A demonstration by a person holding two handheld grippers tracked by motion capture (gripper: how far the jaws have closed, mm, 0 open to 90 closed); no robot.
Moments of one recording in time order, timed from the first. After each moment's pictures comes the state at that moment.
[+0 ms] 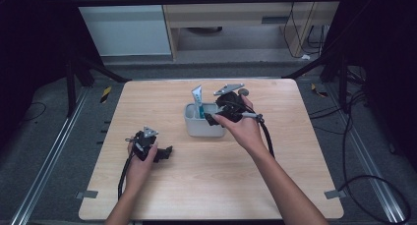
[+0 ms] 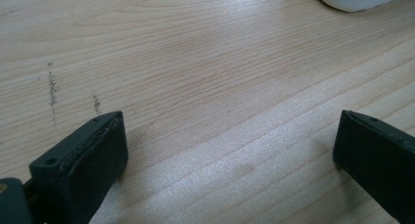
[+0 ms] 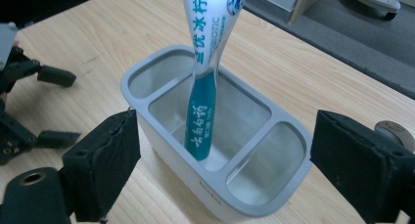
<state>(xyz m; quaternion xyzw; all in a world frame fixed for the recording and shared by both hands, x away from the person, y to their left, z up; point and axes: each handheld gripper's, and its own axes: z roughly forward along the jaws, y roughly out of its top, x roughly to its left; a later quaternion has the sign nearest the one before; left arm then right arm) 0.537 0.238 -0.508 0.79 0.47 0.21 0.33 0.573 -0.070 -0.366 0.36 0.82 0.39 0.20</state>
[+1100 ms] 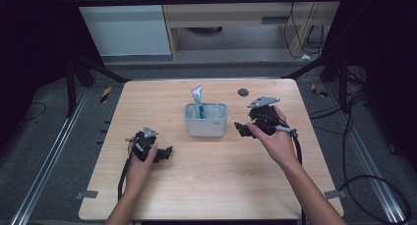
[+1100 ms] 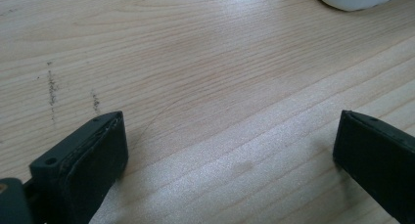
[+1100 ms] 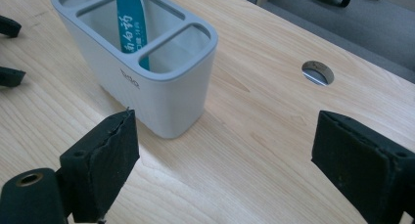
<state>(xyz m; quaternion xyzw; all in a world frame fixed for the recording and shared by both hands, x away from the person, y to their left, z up) 0.536 0.238 -0.508 0.79 0.47 0.21 0.33 0.541 -0.157 -0.385 0.39 0.81 0.37 0.24</state>
